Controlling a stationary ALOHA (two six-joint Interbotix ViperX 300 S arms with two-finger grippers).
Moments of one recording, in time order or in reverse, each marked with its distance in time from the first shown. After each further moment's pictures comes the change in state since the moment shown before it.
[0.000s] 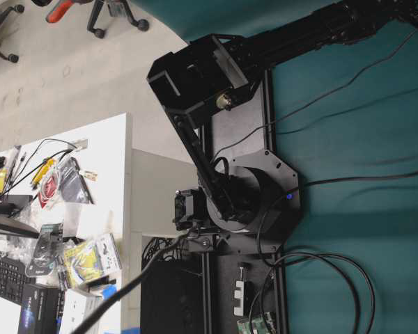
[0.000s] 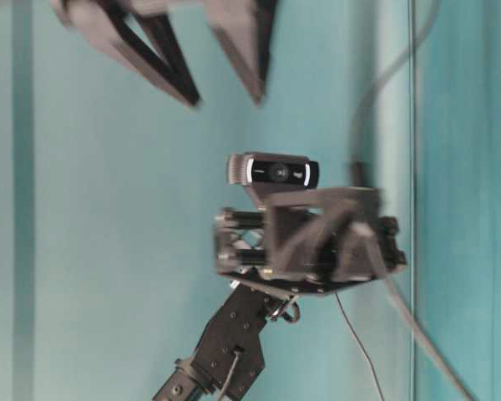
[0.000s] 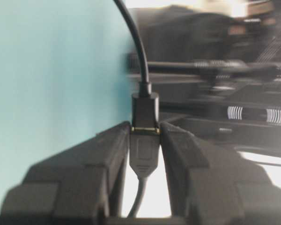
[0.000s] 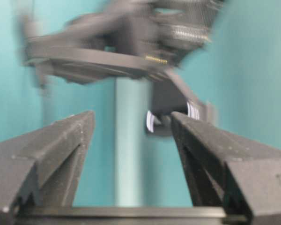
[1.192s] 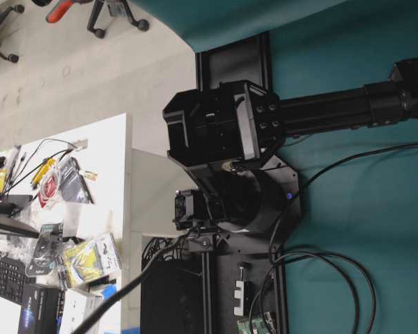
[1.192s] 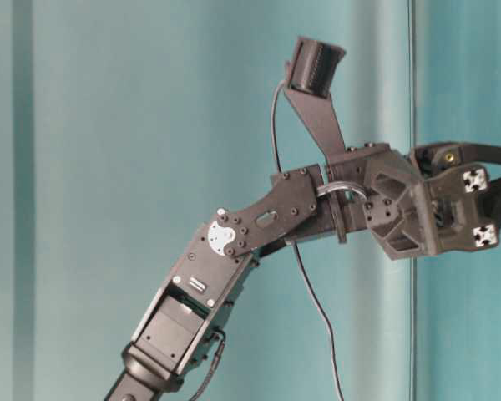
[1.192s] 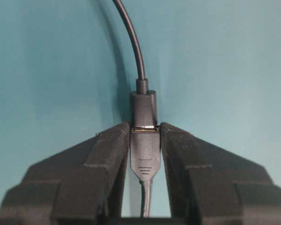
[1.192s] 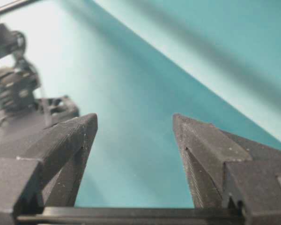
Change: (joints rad) left arm -0.423 0.002 -0.071 1.080 -0.606 -0.387; right arm 0.054 -0.569 0.130 0.299 0.123 0.615
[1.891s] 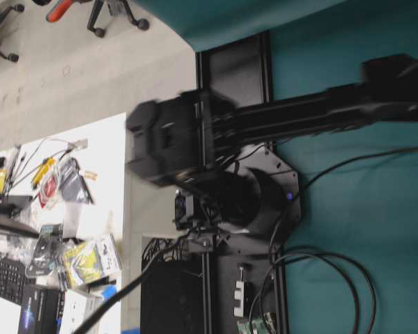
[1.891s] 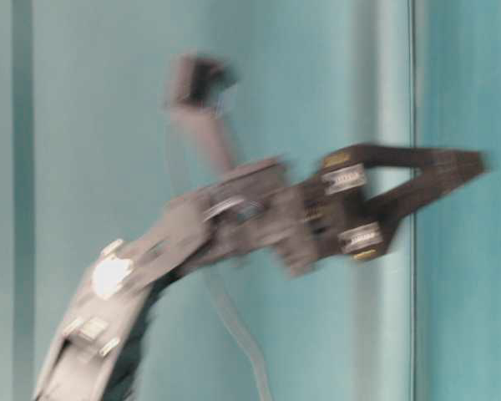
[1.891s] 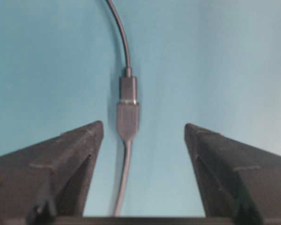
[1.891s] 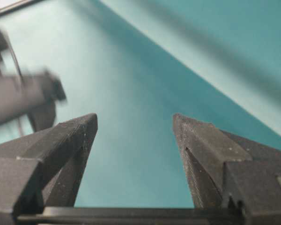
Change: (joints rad) left arm -0.023 -0.198 0.044 0.003 0.048 -0.166; right arm 0.000 -0.067 0.048 0.003 -0.054 0.000
